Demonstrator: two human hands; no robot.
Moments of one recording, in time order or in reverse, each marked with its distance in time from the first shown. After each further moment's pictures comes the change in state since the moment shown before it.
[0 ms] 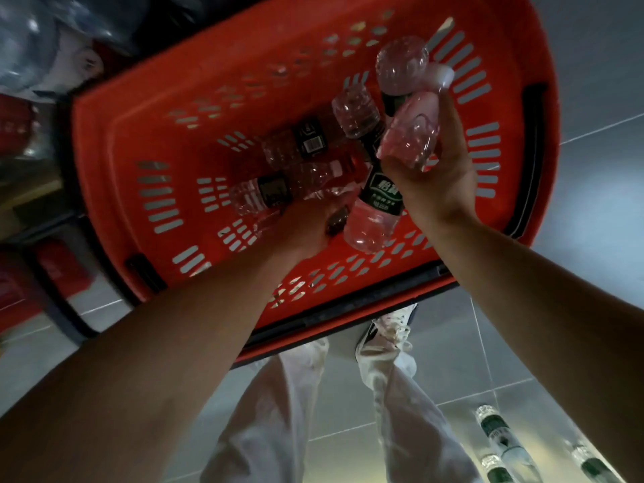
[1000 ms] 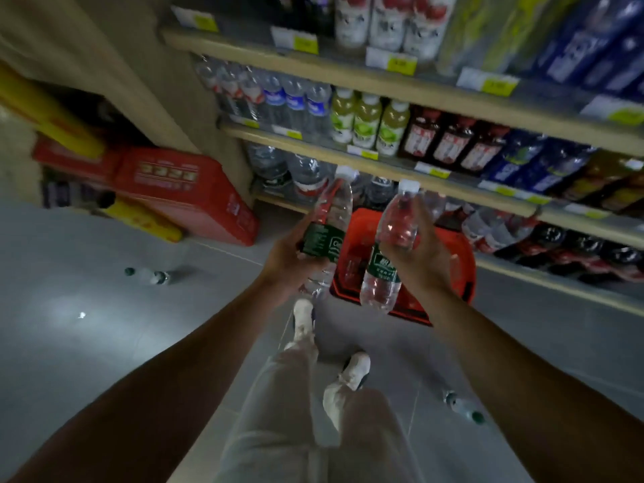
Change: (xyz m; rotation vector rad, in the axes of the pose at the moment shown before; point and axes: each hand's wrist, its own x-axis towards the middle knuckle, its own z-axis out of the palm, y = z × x) left_hand -0.583 0.191 -0.125 -0.980 0.945 -0.005; right_hand -0.360 -0.353 -0.163 -0.227 -0.431 -0.566
